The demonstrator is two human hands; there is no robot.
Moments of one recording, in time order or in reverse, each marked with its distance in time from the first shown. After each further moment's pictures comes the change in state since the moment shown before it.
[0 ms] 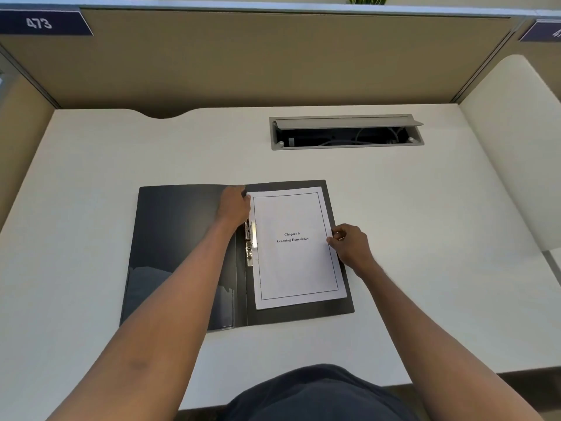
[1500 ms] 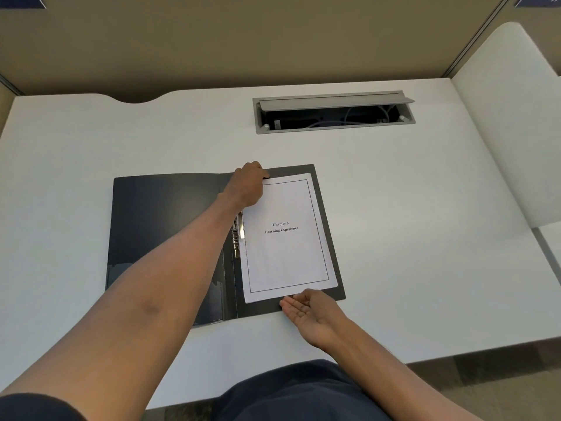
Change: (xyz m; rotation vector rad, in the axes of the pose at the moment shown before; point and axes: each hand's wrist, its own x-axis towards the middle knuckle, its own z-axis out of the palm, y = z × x) left_hand 0.040 0.036 0.038 0.454 -0.188 0.400; right_hand -0.148 -0.026 0.043 1.222 -0.239 1.059
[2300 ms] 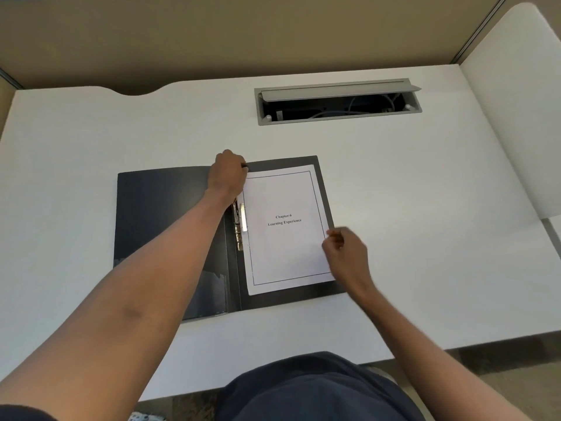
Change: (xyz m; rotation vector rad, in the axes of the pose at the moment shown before) left_hand -0.018 -0.026 -0.016 -0.111 0.195 -0.253; right_hand 0.014 -0.071 -0.007 -0.970 0.262 -1.052
